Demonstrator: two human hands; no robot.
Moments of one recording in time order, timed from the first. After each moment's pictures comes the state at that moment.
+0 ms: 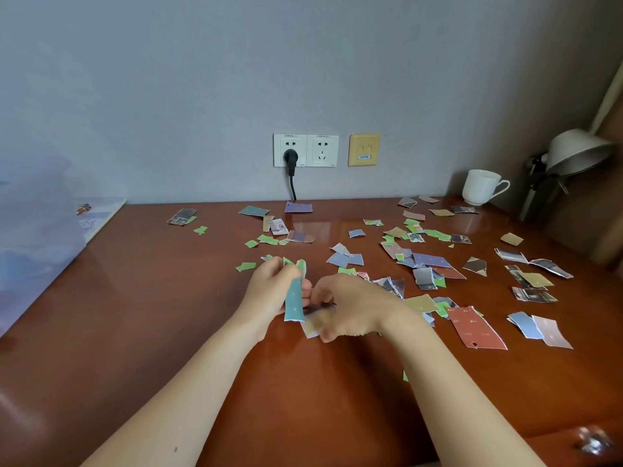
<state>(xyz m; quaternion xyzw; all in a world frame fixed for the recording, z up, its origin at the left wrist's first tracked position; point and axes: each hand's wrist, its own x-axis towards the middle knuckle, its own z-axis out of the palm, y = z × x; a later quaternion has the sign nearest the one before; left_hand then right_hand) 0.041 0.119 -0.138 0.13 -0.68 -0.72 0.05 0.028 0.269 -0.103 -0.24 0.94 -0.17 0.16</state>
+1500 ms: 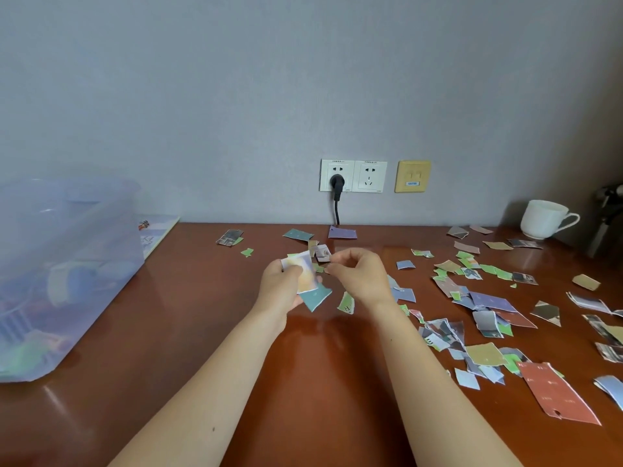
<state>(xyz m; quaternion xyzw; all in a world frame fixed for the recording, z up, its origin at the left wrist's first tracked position) 0.004 0.061 -0.117 0.23 -0.62 -0.74 0.11 -0.059 0.180 -0.120 -0.09 0.82 -0.56 -0.02</state>
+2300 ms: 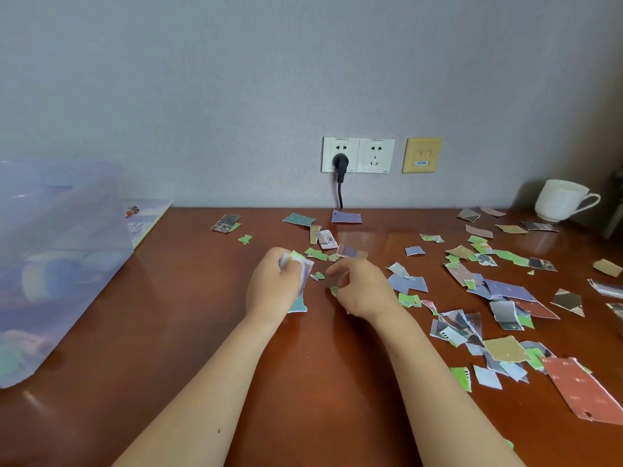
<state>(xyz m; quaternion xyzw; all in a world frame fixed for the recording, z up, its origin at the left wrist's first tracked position) -0.012 0.039 -0.152 0.20 -0.83 -0.48 0.21 -0.054 0.180 -0.136 -0.16 0.94 -0.30 0.05</state>
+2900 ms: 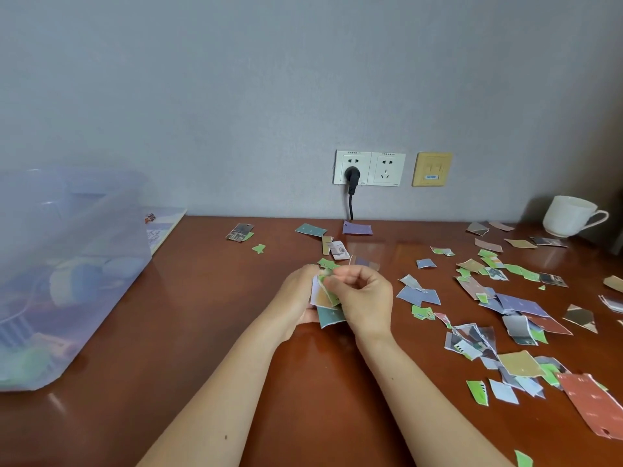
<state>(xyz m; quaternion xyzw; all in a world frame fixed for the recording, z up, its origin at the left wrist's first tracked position) -0.009 0.040 -0.136 0.19 -0.64 -0.74 -0.02 -0.027 0.147 -0.150 -0.05 0.70 -0.71 -0.06</state>
